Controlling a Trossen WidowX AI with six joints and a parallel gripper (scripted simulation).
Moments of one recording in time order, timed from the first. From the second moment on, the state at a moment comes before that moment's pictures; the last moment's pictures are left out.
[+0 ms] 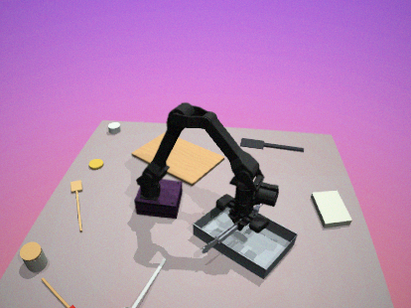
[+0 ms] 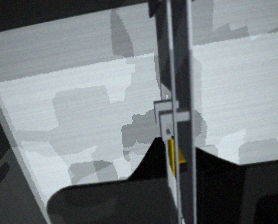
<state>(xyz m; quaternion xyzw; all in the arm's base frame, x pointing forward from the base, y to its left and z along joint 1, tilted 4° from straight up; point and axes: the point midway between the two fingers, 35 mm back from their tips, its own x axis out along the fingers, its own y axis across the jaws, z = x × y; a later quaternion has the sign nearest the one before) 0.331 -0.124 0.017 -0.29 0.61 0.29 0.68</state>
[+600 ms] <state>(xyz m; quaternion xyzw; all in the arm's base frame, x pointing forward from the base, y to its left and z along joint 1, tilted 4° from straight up) 0.325 -0.126 0.081 -0.28 0.62 0.29 0.67</state>
